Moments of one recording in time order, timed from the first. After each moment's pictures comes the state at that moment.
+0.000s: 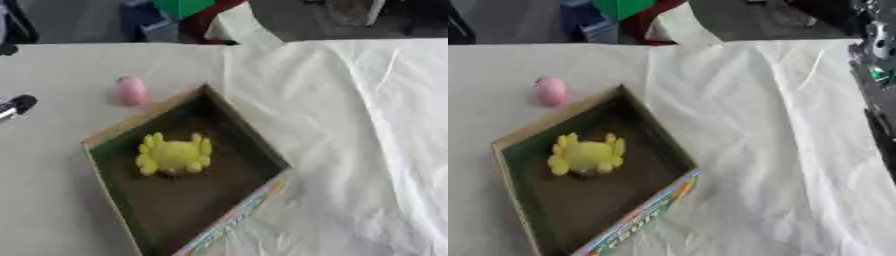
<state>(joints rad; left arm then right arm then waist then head) -0.83 0.77 -0.24 -1.37 -0.75 -0.21 -0.36 -0.64 -0.71 -0.04 -1.88 0.13 0.25 -0.13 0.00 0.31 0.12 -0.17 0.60</state>
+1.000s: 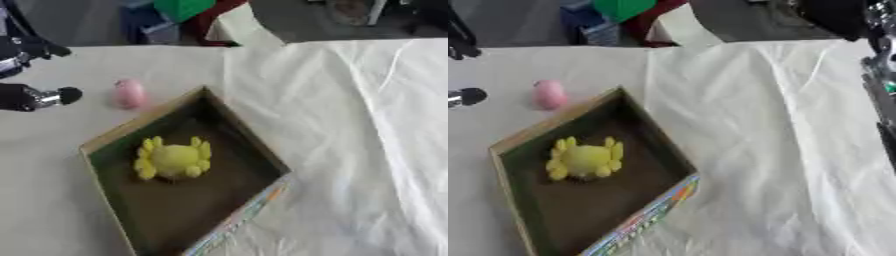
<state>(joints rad) -0.93 0.67 -0.24 -1.33 -0.72 -0.21 -0.51 -0.64 -0.69 -0.05 -1.88 0.12 0.26 -0.13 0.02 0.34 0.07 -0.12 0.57</state>
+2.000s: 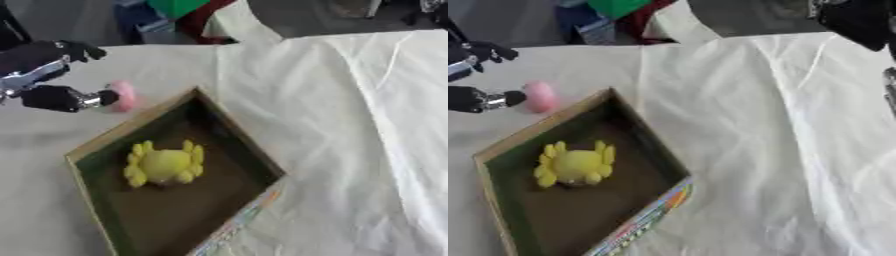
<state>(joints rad) -0.97 0.61 -0.24 -1.26 -0.77 -0.17 -0.44 -0.68 -0.66 -0.06 -1.87 0.12 0.28 -0.12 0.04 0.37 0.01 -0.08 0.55</state>
